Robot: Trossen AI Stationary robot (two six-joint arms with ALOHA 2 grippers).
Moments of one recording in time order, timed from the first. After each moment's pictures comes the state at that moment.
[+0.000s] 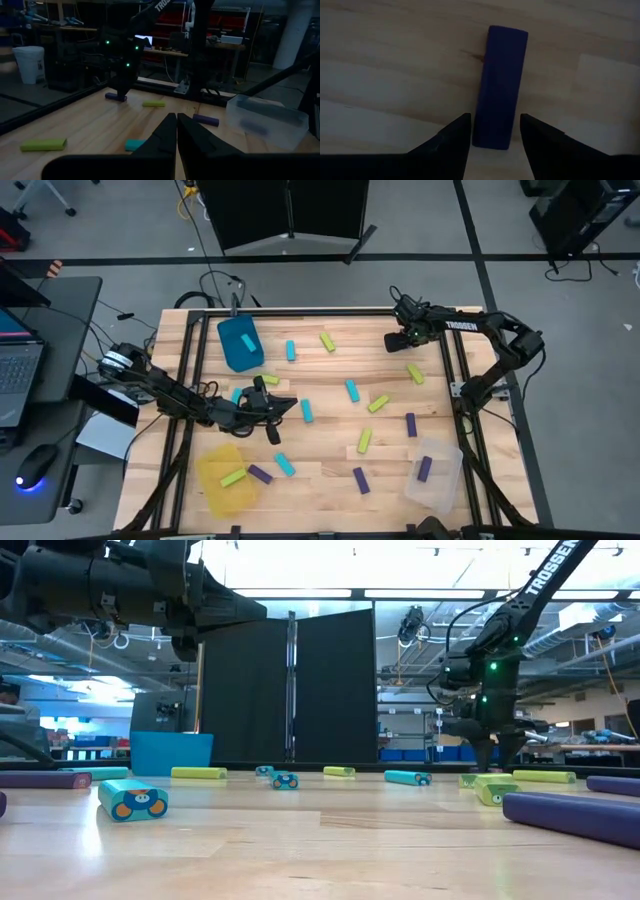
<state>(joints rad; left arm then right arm) -0.37 1.46 0.35 1.17 -0.69 -0.10 -0.88 1.59 0.80 -0.57 0.16 0.49</state>
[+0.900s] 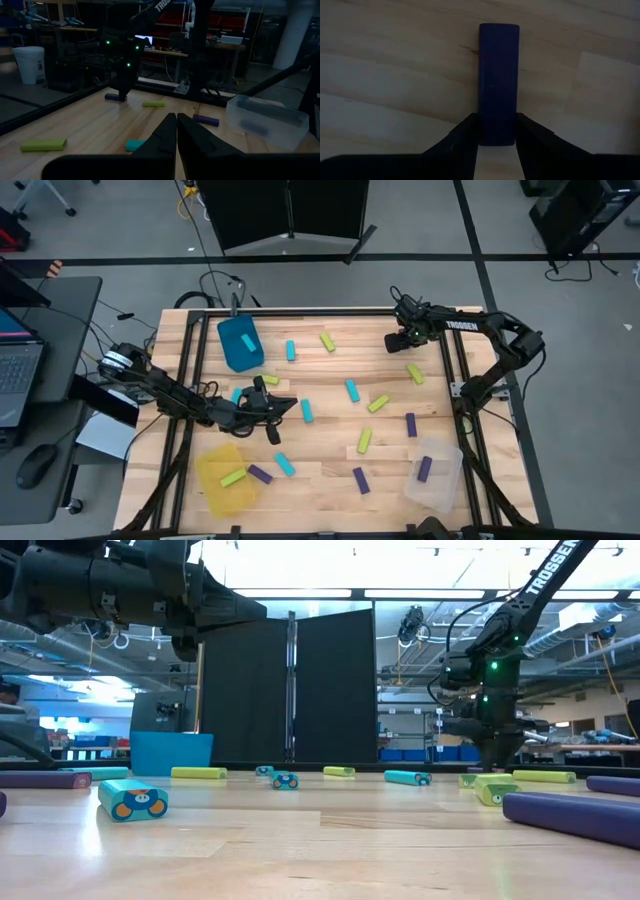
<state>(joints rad) -0.37 1.46 0.35 1.17 -0.69 -0.10 -0.88 1.58 0.80 -0.58 0.15 0.46</state>
